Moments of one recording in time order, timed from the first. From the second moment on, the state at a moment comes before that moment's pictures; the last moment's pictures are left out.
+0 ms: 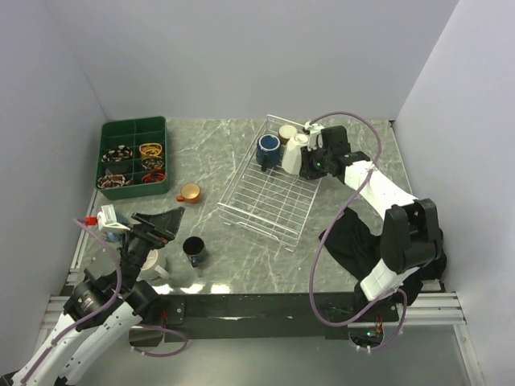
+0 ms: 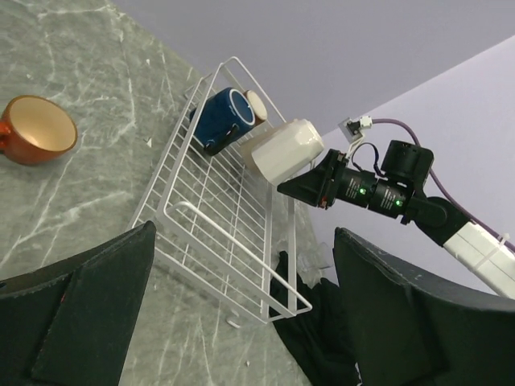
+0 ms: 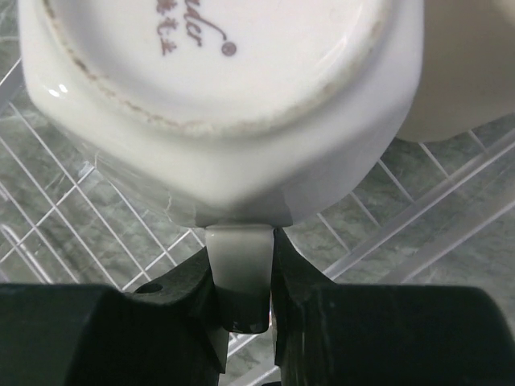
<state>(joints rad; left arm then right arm) -0.72 0.07 0.50 -0.39 -0.44 -0.94 0.27 1.62 1.21 -0.38 -0.25 -0.02</state>
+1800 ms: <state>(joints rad) -0.66 0.69 0.73 -0.54 -0.51 -0.85 0.33 1.42 1.23 -0.40 -0.19 -0.27</state>
